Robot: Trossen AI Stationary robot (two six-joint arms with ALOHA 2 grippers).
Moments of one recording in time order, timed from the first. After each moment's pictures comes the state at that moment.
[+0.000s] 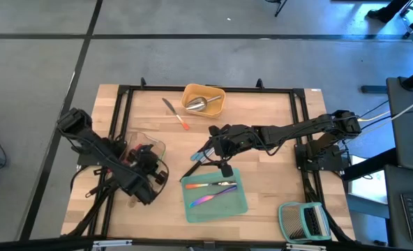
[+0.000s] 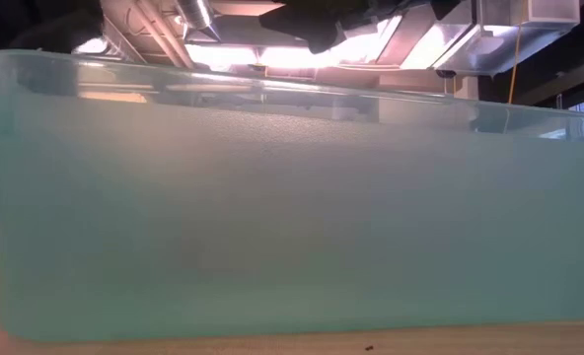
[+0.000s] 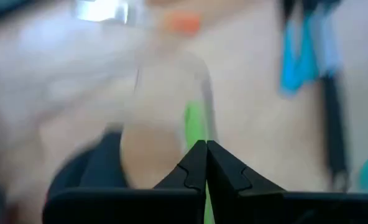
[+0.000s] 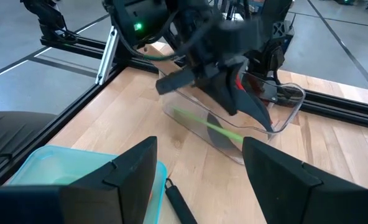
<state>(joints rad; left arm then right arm) -0.71 1.52 0.94 -1.19 -0.78 -1.79 0.13 1.61 1.10 0.14 -0.15 -0.14</state>
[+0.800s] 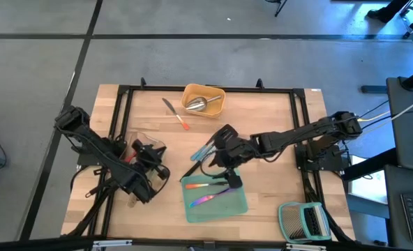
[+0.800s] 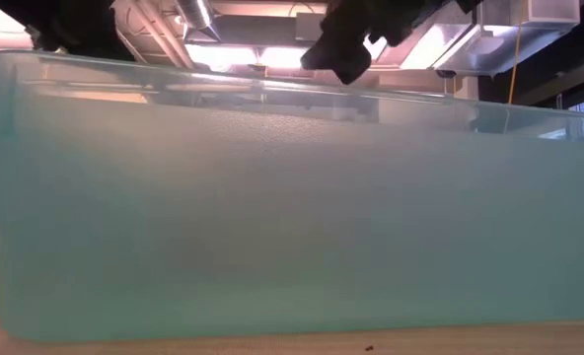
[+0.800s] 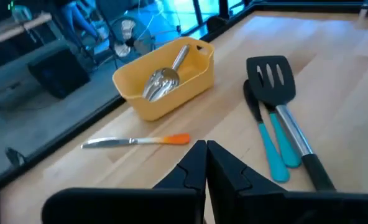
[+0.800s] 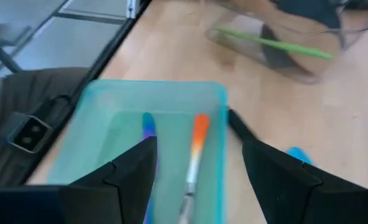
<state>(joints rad) -0.70 1.47 0.94 -1.16 -1.20 -1.48 0.22 1.61 1.10 -0.14 -0.17 0.02</state>
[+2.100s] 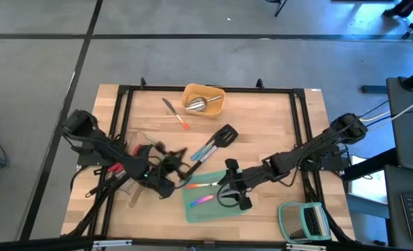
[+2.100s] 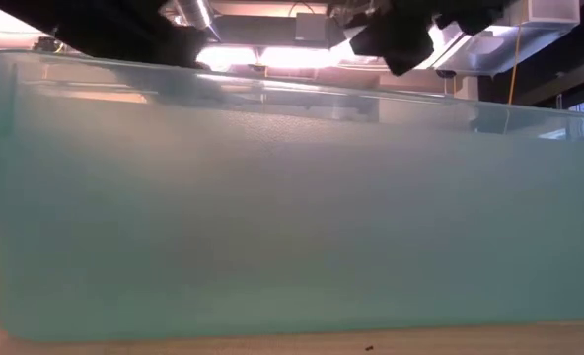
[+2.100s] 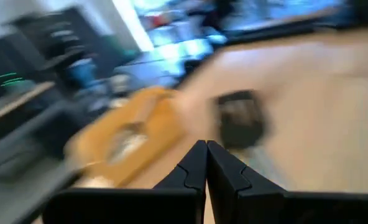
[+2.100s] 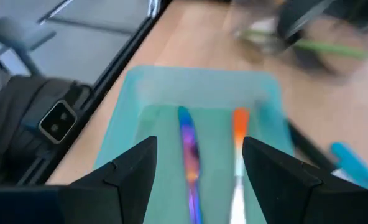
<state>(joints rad) -0.52 1.59 0.78 0.05 -1.29 -0.38 0.47 1.56 0.91 0.09 0.13 0.10</state>
